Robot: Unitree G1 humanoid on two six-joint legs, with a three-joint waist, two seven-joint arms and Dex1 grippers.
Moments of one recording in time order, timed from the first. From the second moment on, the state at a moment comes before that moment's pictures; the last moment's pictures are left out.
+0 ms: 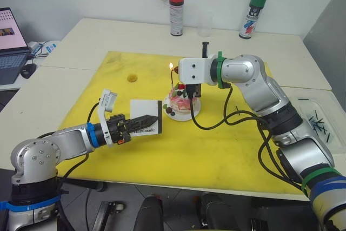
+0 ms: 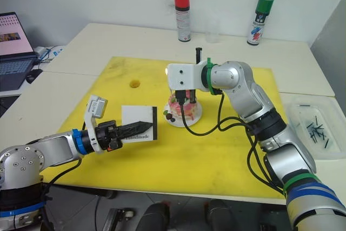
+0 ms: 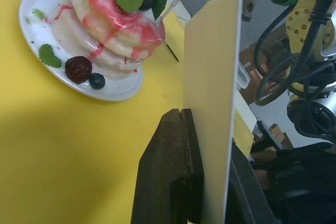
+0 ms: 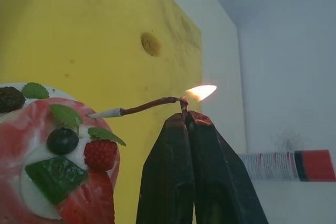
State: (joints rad) left arm -0.31 0.66 0.34 -0.24 -1.27 1.26 -0.56; right arm -1.06 -0.42 0.43 0.17 -0.30 0.08 0.89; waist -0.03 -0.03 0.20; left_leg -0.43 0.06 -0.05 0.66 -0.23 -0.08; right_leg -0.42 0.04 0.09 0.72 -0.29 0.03
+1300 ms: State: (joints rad) left arm -0.32 0.67 0.31 -0.22 -1.27 1.24 -0.57; right arm -1.04 -0.42 0.43 0.13 -0.30 0.10 0.90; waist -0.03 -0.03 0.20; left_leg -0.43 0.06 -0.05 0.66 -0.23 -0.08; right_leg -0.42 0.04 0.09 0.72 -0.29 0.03
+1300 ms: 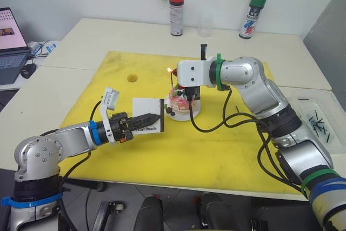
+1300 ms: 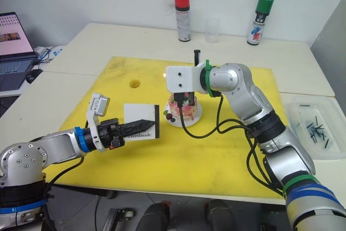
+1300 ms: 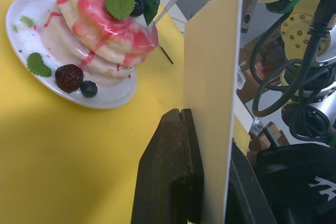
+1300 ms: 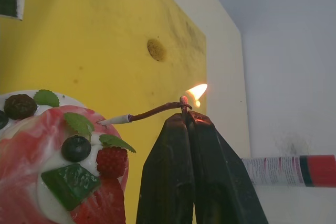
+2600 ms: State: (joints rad) left arm -0.26 0.65 0.27 -0.24 -1.28 1.24 -0.60; right arm -0.52 -0.86 -0.33 -0.07 -0.01 0.78 0.75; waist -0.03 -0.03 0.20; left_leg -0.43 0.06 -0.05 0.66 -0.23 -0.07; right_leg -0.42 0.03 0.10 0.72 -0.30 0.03
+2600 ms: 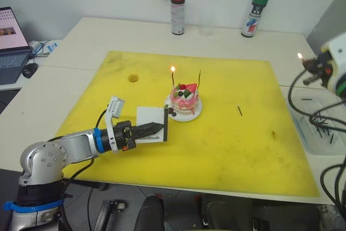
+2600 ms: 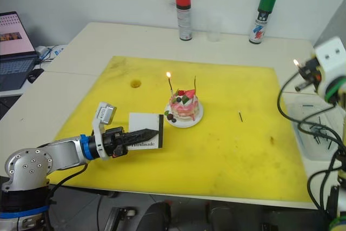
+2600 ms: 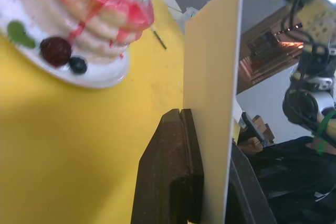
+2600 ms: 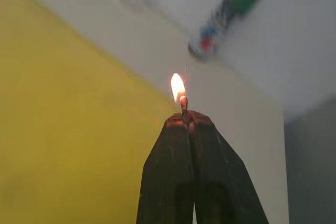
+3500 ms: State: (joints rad) left arm -0.20 0.60 0.27 -0.29 -1.32 1.21 -0.52; right arm -0.46 -0.82 -0.43 -0.12 0.21 0.91 0.57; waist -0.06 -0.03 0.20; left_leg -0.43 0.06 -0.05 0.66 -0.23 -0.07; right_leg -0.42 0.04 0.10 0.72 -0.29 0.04
